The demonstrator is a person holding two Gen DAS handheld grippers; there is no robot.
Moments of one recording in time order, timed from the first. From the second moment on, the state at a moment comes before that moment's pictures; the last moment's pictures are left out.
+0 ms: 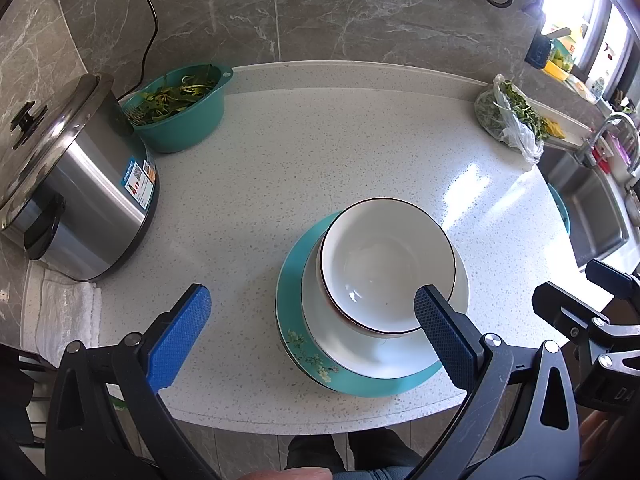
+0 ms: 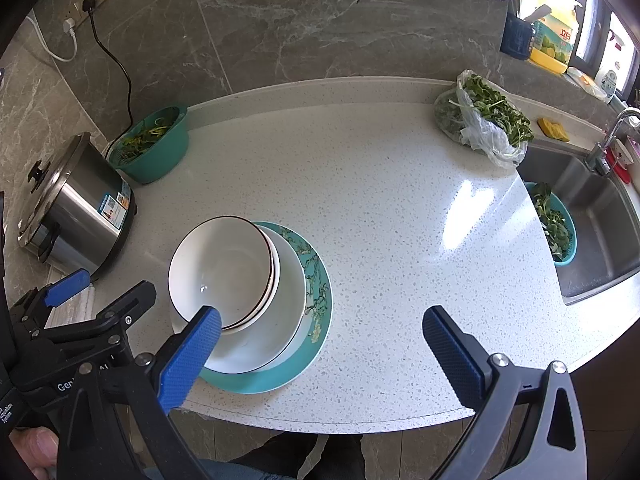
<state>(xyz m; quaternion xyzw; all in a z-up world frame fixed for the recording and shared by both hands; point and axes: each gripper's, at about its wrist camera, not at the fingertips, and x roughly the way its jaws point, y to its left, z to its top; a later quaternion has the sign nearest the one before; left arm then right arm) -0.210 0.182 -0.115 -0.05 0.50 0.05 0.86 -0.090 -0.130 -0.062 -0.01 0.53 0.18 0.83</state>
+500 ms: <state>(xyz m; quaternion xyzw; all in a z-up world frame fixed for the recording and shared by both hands) -0.208 0.184 -0.114 -0.05 0.49 0.06 0.87 -0.090 -0.129 -0.062 -0.01 0.54 0.18 0.83</state>
